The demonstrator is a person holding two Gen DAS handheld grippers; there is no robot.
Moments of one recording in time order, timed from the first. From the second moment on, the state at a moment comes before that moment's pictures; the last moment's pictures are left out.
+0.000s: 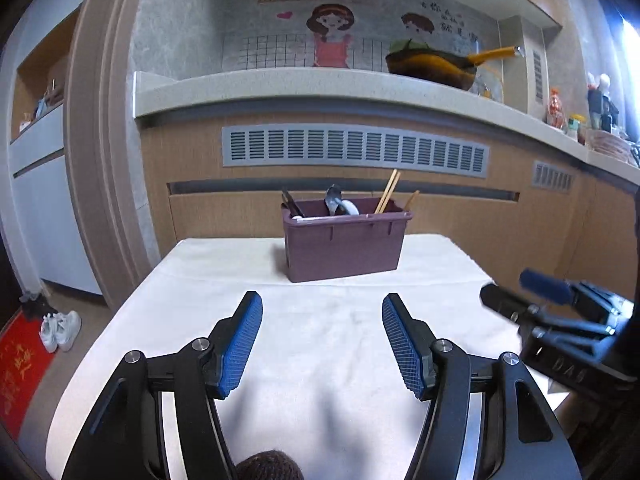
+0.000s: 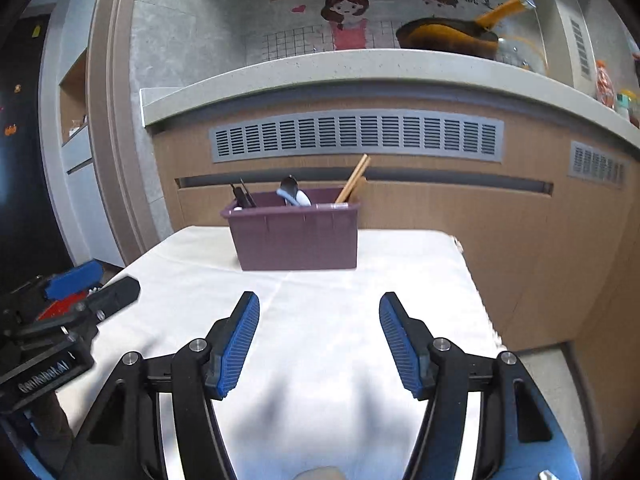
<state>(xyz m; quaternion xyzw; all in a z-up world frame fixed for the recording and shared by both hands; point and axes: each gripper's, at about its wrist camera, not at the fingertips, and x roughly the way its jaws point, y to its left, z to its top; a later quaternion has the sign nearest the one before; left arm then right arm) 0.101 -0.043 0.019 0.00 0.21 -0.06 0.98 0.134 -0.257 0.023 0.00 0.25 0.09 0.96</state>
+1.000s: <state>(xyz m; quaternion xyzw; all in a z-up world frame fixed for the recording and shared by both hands) 0.100 -0.039 0.018 -0.01 0.24 -0.05 0.97 0.127 -0.260 0.026 0.00 0.26 0.09 0.96</state>
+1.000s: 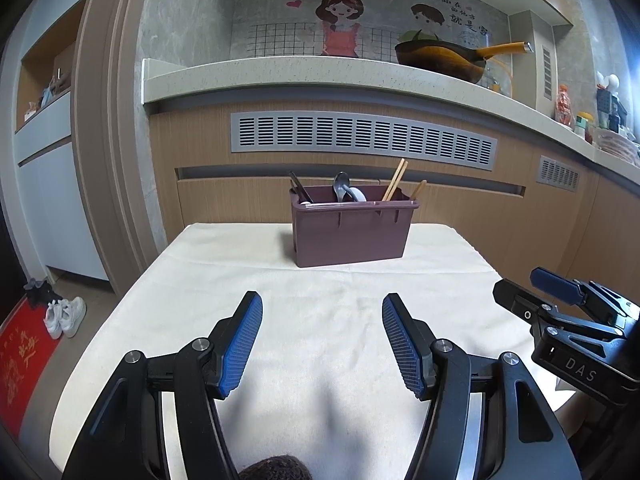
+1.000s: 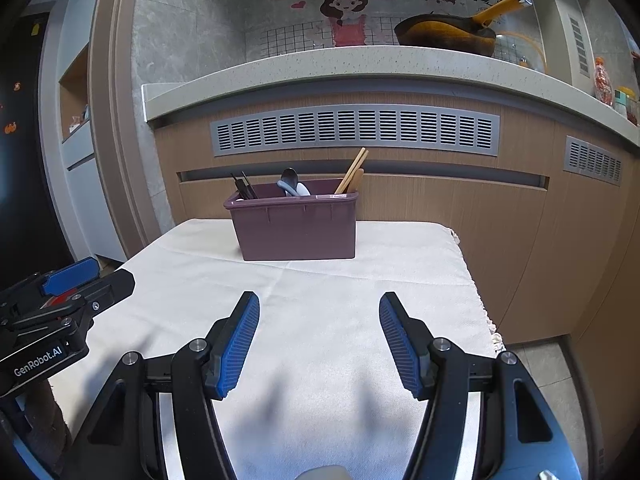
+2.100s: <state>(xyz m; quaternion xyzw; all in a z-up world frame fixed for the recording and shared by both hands) 0.100 -0.041 0.016 -0.01 0.24 -0.05 0.97 0.131 -0.261 0.024 0.01 0.27 0.10 0.96</state>
